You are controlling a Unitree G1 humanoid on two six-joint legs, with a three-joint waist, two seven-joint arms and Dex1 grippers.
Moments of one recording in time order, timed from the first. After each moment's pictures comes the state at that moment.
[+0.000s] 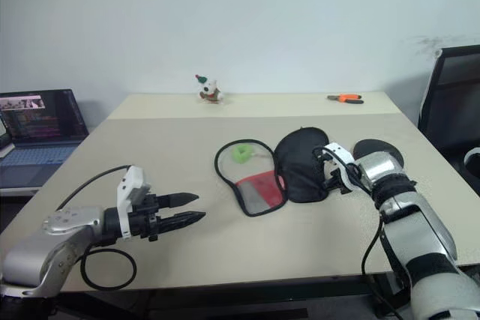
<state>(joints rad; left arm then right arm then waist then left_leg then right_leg) -0.25 0.79 0.18 -0.24 -0.57 0.60 -1.03 -1.20 -0.53 0.37 1.03 0.06 0.68 1.00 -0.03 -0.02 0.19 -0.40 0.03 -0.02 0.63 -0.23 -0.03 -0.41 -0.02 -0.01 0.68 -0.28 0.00</state>
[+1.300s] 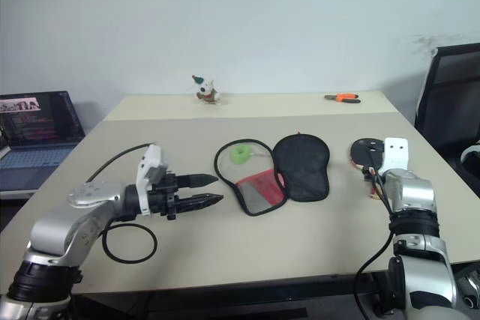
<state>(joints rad) -0.49 0.76 0.06 -0.14 -0.57 0.57 -1.09 -0.87 -0.45 -0.29 0.57 0.11 0.79 0.08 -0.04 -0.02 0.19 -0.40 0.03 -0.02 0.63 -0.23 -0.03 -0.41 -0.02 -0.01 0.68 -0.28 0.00</state>
